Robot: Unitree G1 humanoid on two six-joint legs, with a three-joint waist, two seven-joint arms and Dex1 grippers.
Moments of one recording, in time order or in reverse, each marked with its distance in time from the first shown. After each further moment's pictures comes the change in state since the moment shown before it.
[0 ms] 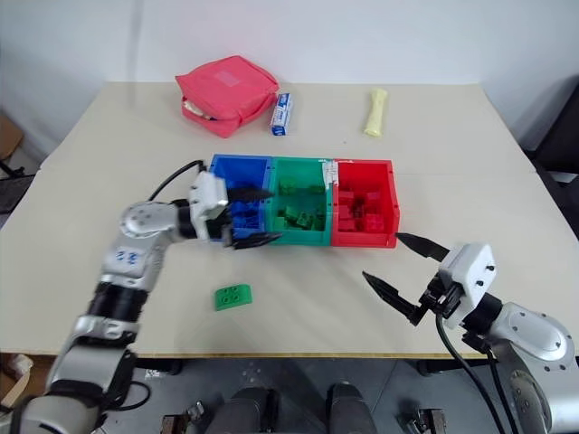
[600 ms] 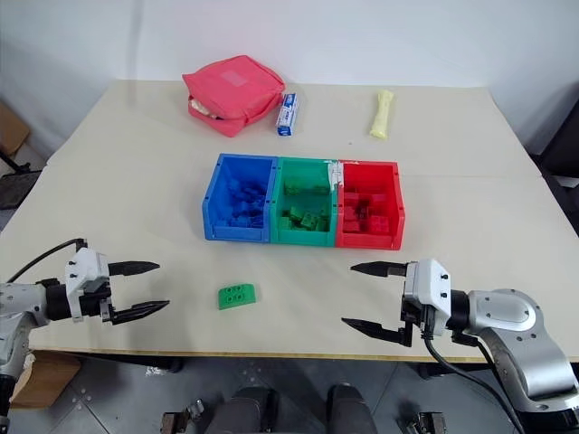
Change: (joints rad) left arm 0.545 0.326 0.296 -0.054 -0.062 -0.039 -0.082; right arm -0.109 -0.100 0.165 0.150 -0.038 -0.097 0.333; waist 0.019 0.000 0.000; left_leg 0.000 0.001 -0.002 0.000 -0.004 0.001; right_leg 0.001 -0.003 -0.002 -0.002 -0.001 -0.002
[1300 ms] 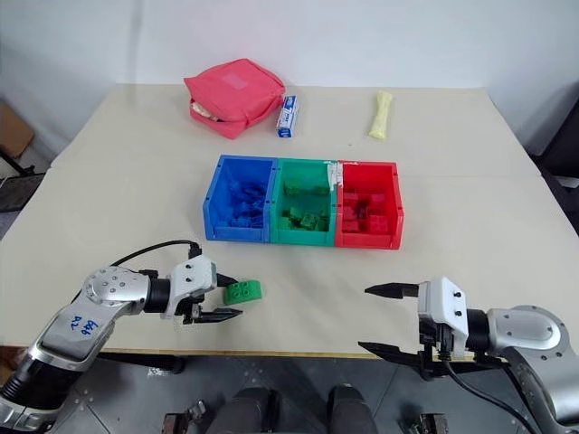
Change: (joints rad) left arm -0.159 -0.065 -0.413 -0.412 0.186 0.438 0.232; right arm 0.142 -0.070 -0.067 -0.061 0.020 0.056 0.012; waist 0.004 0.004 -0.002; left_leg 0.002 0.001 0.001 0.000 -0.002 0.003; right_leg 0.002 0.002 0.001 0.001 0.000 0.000
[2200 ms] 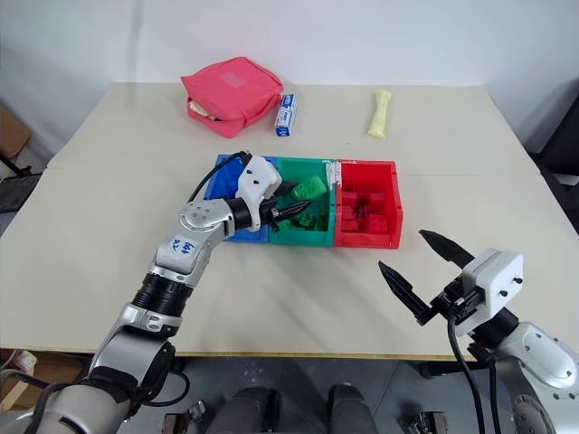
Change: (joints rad) left arm -0.555 -0.532 -0.004 0.533 0.062 -0.162 0.367; right arm 0.095 0.300 -0.205 -0.217 0.054 0.053 -0.540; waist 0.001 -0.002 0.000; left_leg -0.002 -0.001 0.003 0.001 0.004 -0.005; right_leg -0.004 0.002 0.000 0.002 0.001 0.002
